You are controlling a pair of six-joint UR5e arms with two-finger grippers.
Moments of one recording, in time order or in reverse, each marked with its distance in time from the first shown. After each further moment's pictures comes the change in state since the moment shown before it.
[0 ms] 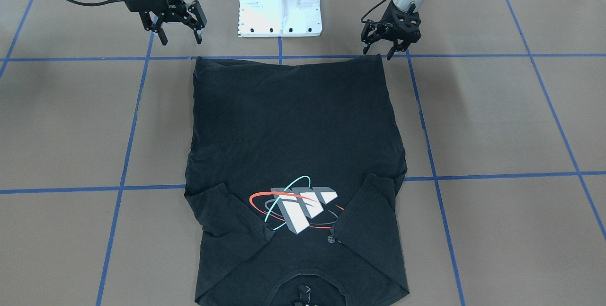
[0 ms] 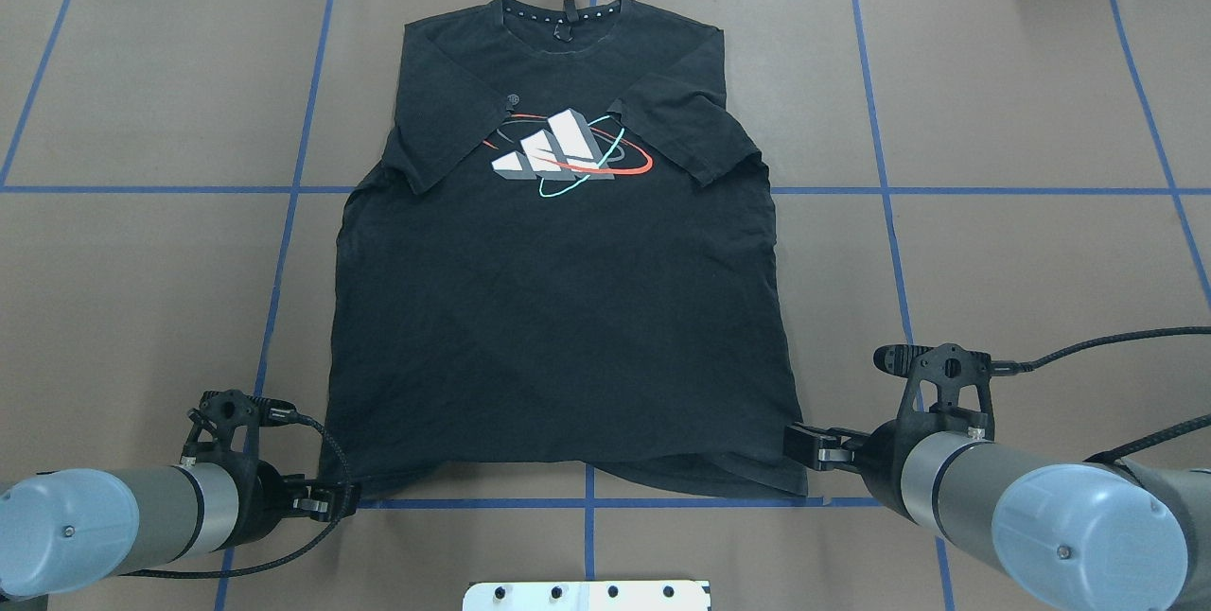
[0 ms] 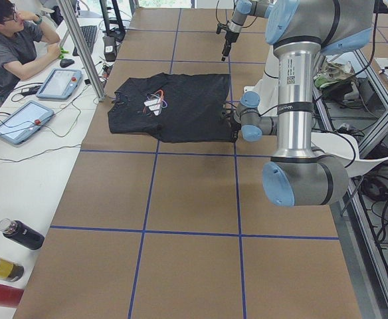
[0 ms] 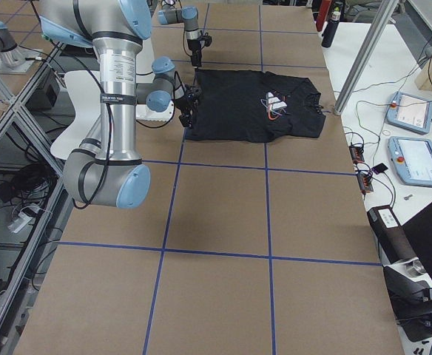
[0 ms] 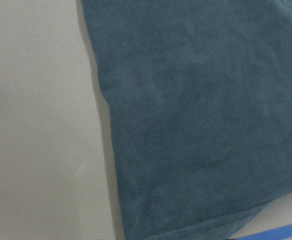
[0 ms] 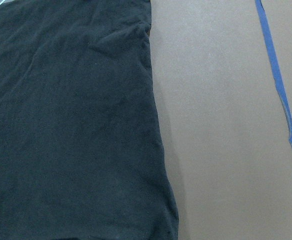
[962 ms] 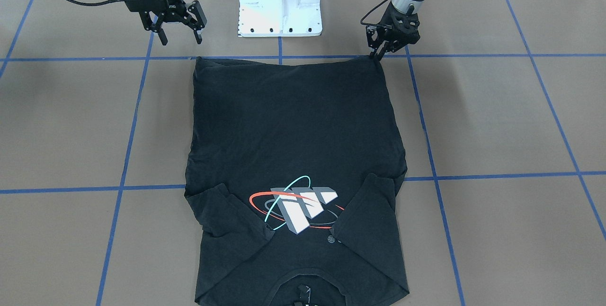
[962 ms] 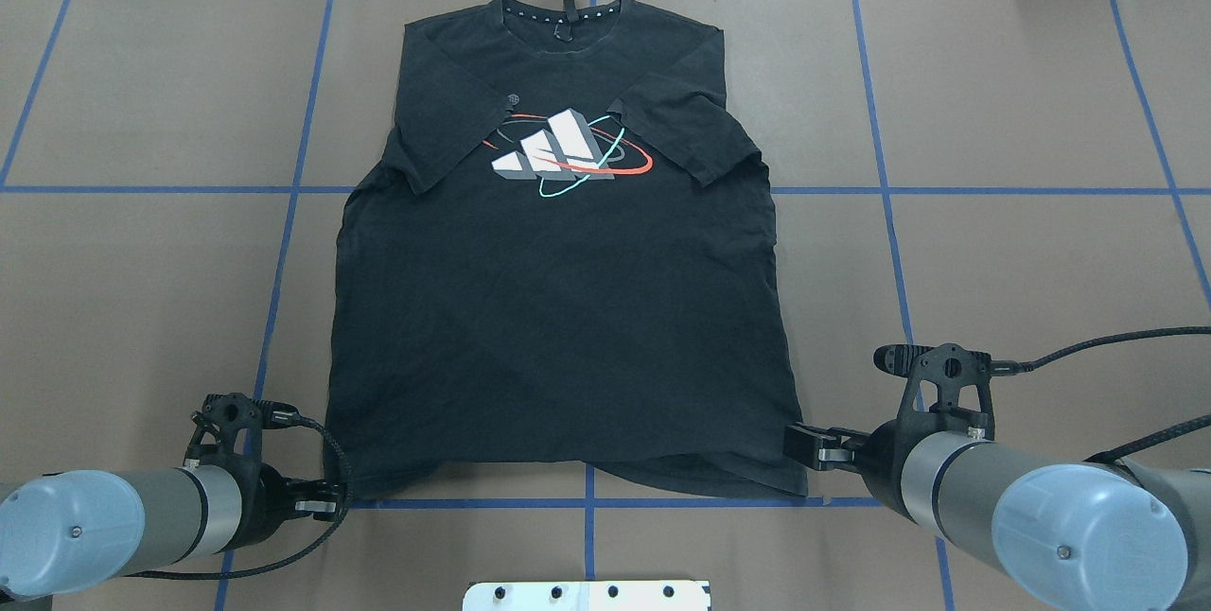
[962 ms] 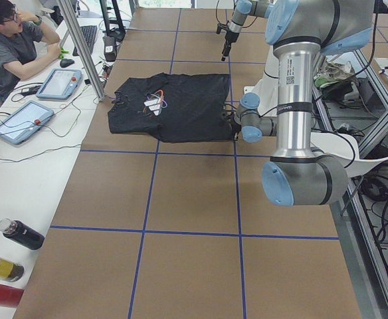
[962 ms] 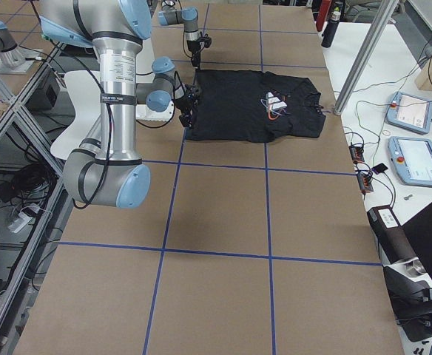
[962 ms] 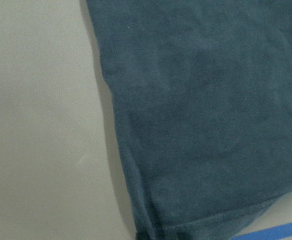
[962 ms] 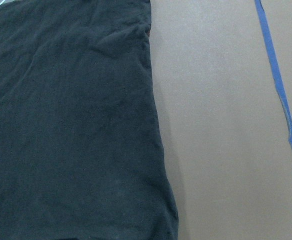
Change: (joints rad) left arm 0.002 -0.003 0.008 0.000 -0.006 -0.007; right arm 0.000 0.000 0.000 -0.001 -0.001 0.000
